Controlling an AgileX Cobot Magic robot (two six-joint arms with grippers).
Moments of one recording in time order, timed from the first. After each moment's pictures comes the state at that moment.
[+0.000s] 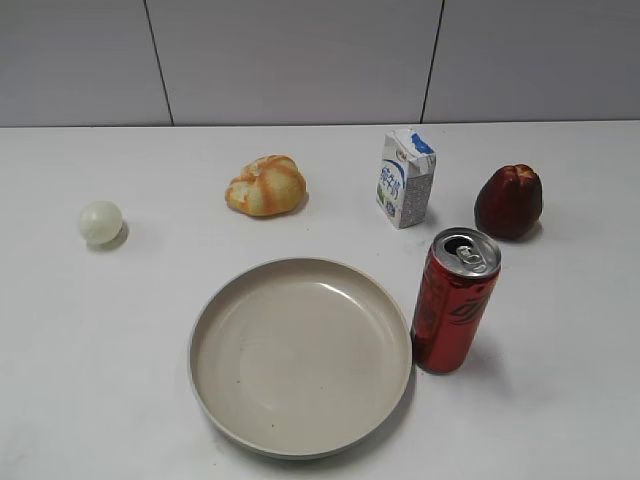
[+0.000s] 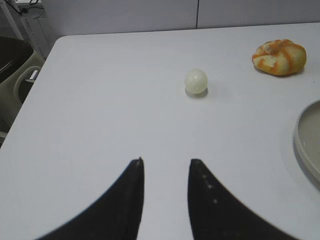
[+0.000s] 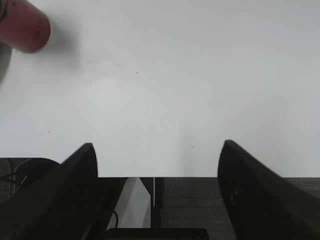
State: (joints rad) left arm -0.05 -0.01 -0.50 -0.03 1.04 0.09; right arm 0.03 0.79 -0.68 0.04 1.10 0.03
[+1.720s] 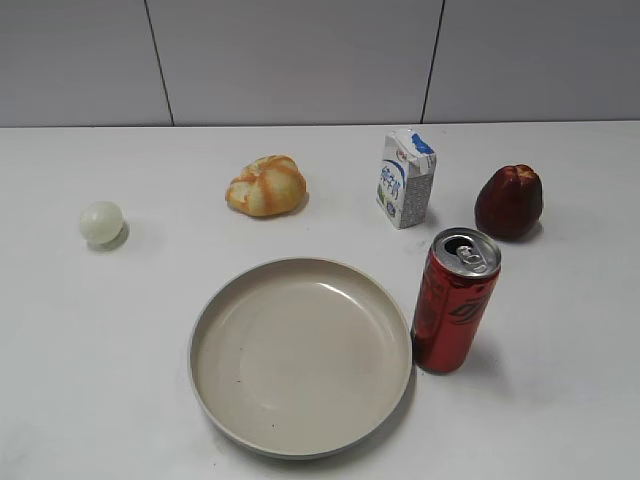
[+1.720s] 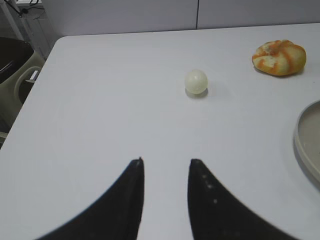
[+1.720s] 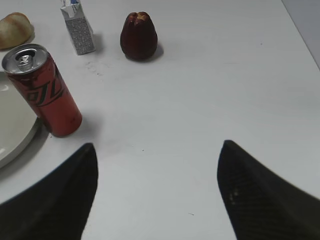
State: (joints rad) left arm -0.05 -0.01 -0.50 -0.03 1.04 0.09; right arm 0.03 -0.01 -0.49 0.04 1.05 0.03
